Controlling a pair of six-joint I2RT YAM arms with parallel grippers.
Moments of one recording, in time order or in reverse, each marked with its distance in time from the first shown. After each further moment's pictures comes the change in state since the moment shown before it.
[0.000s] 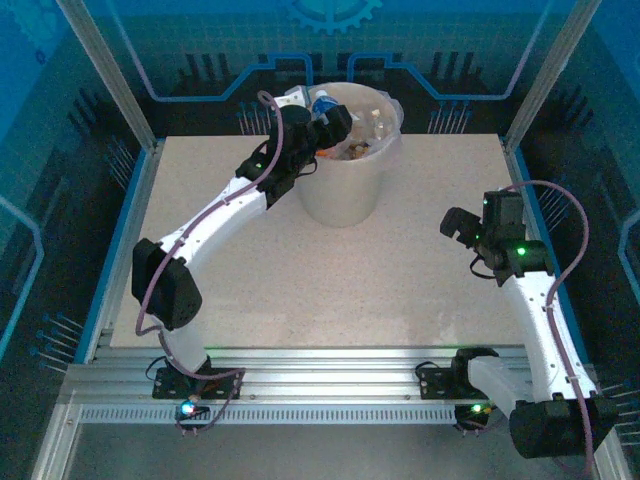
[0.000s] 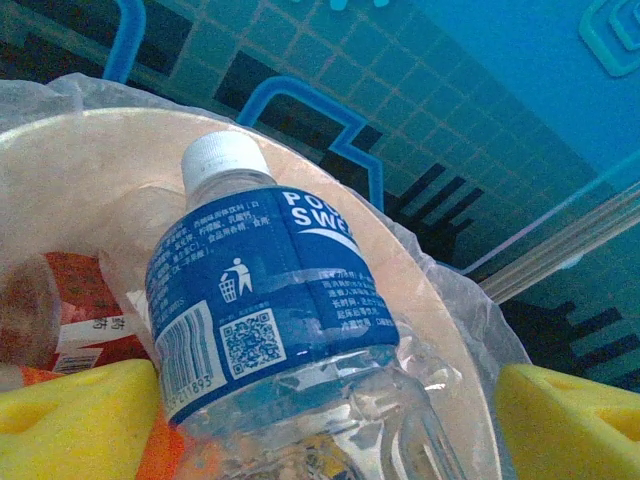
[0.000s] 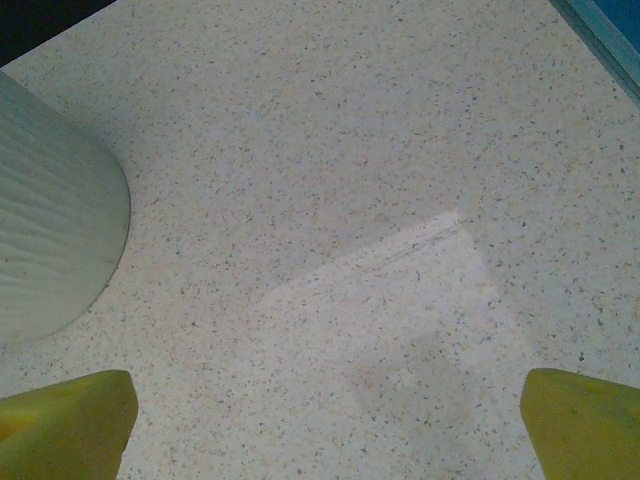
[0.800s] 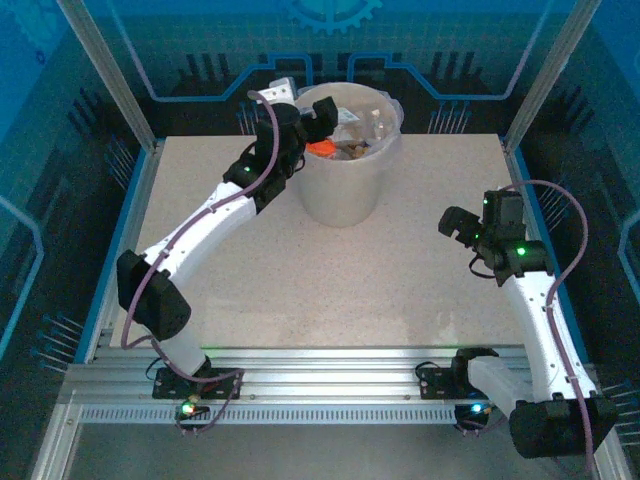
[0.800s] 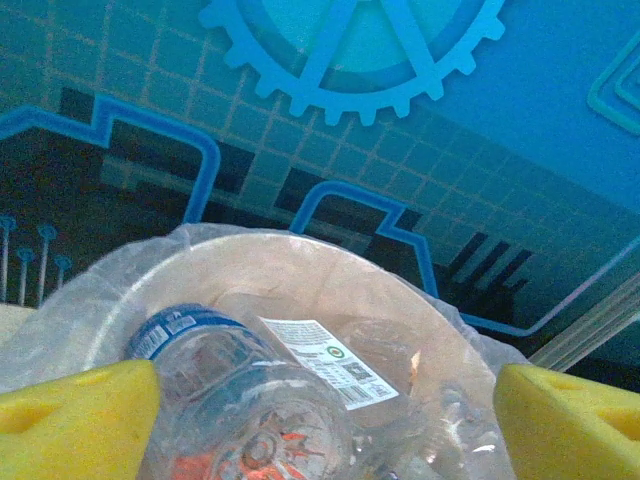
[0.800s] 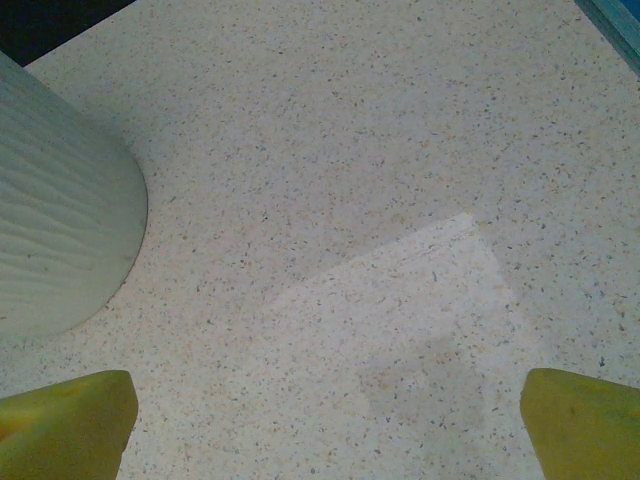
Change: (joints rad) left arm -0.008 -0.087 -0.032 0.030 -0.175 0.188; right arm 0.000 0.000 -0.002 0.014 -0.029 0.000
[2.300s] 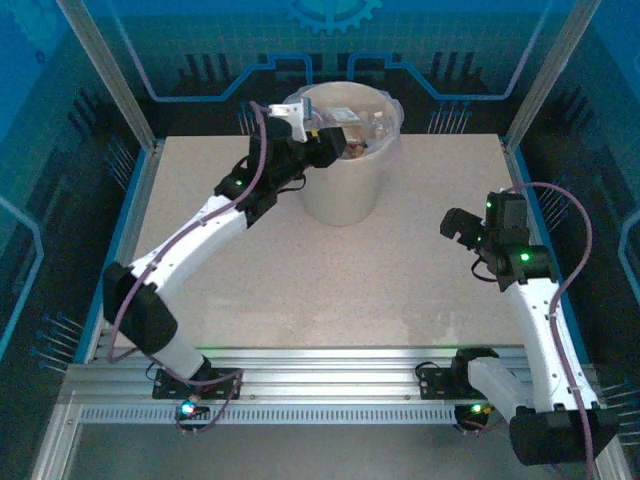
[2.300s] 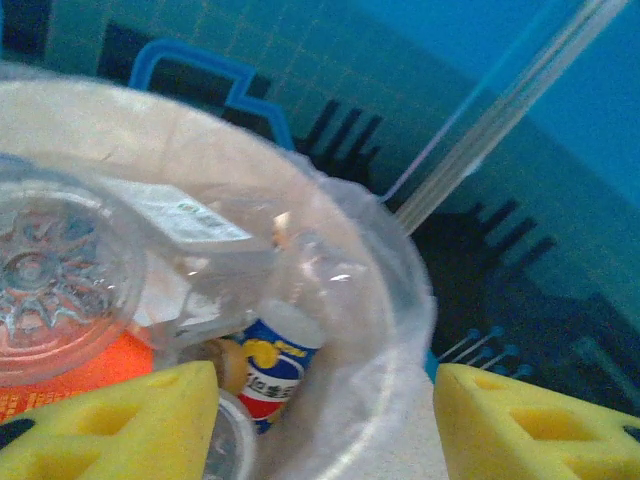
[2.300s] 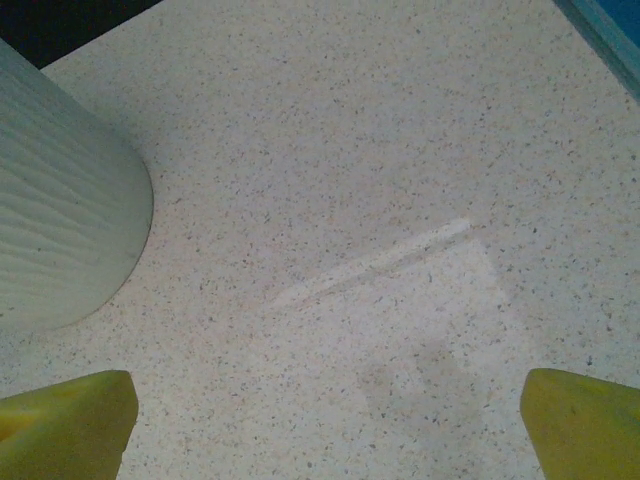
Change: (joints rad) left arm -0.005 -0.135 -0.169 0.015 0.412 -0.042; right arm 0.000 -0.047 0.006 -0.025 0.005 -0.017
